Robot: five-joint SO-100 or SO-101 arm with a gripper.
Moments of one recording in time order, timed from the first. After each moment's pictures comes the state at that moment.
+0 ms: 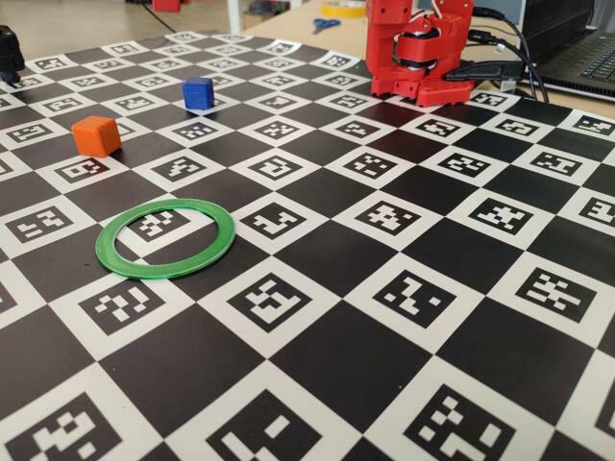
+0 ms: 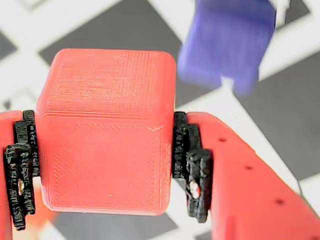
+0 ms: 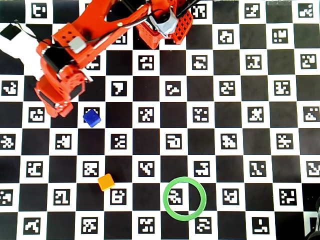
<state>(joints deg) 42.2 86.0 72.1 89.1 -8.3</state>
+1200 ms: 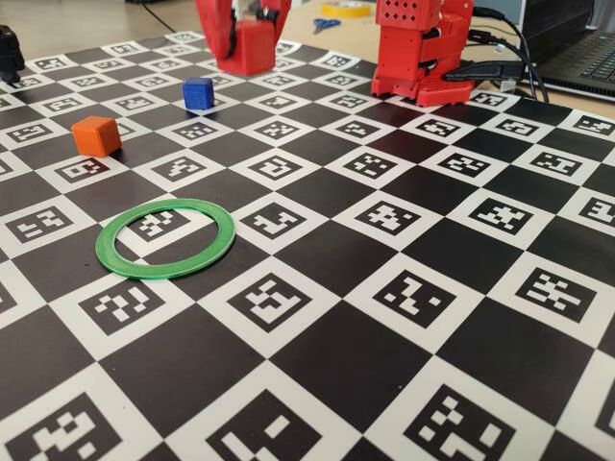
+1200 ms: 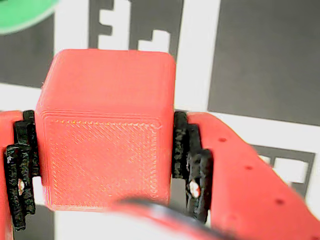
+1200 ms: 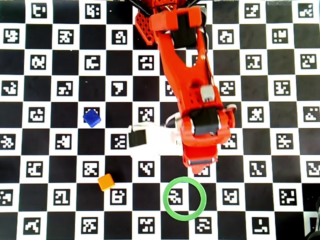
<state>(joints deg) -7.6 57.5 40.0 96.9 2.5</state>
